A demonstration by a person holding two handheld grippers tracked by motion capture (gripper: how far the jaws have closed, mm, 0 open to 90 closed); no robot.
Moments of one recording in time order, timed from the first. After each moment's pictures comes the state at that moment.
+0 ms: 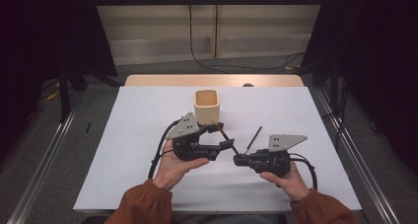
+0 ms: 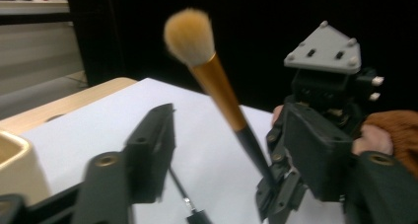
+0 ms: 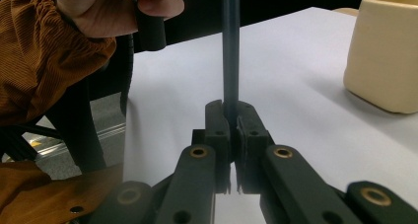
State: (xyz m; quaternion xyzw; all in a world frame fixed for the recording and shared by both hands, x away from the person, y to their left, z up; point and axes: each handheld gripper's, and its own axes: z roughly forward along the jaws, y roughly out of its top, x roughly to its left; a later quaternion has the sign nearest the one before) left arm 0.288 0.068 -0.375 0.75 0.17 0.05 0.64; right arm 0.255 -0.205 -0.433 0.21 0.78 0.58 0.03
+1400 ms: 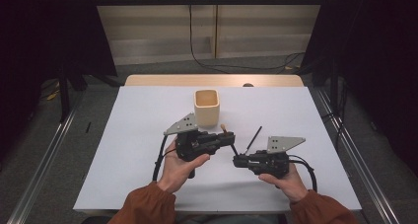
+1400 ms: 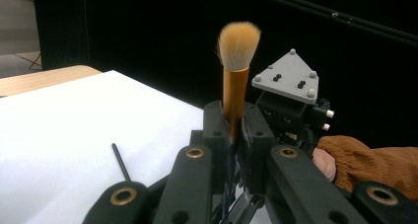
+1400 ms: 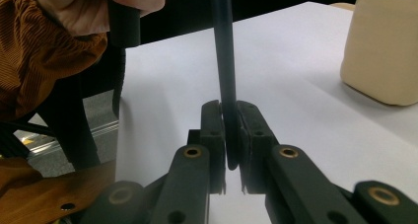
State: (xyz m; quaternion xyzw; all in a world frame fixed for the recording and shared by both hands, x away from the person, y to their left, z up) left arm 0.286 0.064 -0.376 0.73 0.20 -0.03 0.65; right arm 0.254 -0.203 -0.440 0.22 0.79 0.58 0.04
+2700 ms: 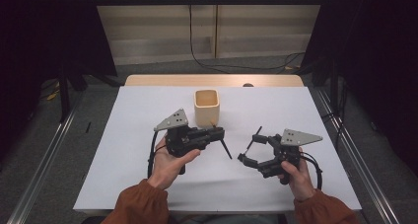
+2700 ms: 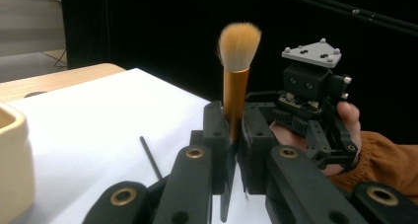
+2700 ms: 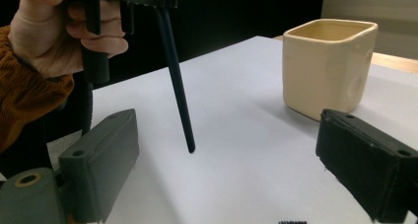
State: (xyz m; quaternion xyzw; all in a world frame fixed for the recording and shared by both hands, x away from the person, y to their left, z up) left arm 0.295 0.087 -0.370 0.74 0.22 -0.01 0.64; right arm 0.254 -0.225 -0.424 0.28 0.74 0.61 0.09
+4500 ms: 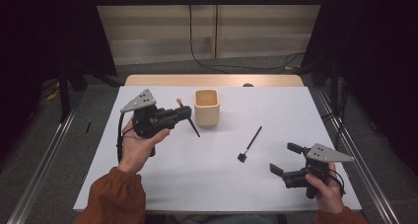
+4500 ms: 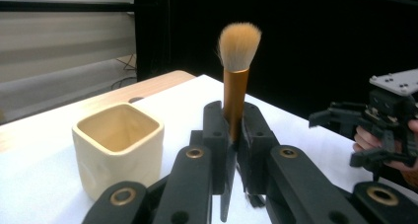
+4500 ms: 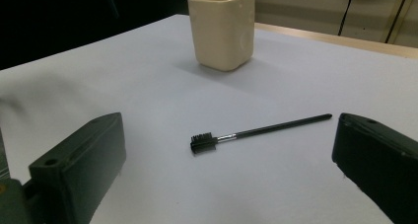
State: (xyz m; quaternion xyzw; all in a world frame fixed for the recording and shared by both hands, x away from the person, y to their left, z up) left arm 0.326 0.150 -0.335 0.74 0.26 0.08 0.61; right arm 0.212 -0.283 -0.441 0.38 0.72 0.54 0.20
